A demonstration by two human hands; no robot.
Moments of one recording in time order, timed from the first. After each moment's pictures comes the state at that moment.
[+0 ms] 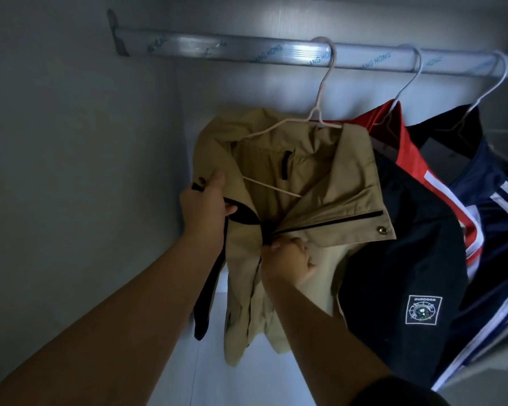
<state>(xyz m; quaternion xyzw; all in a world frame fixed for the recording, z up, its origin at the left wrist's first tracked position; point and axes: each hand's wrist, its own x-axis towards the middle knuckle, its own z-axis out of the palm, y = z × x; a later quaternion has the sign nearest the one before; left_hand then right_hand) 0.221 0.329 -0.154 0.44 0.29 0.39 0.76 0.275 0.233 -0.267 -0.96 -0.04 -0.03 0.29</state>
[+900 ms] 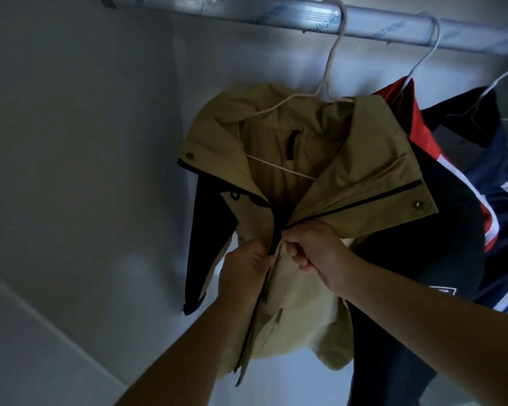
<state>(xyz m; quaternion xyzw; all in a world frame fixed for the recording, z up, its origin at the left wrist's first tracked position) 0.209 0.259 -0.290 0.81 0.24 0.21 0.49 0.266 0.157 -0.185 -0.78 -0.09 0.31 0.54</state>
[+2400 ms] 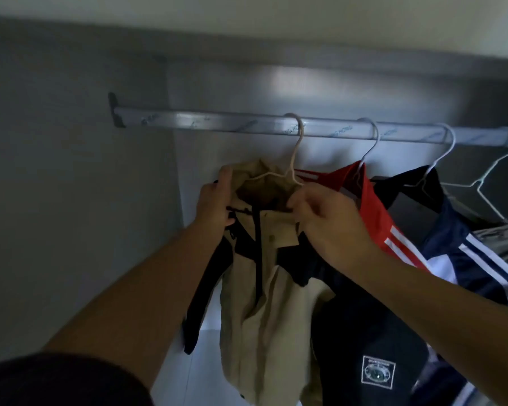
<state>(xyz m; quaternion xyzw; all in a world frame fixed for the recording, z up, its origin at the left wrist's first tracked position) 0.291 0.341 -0.085 0.60 0.31 0.26 0.69 0.306 0.146 -0.060 -0.81 -0.38 -0.11 0.44</state>
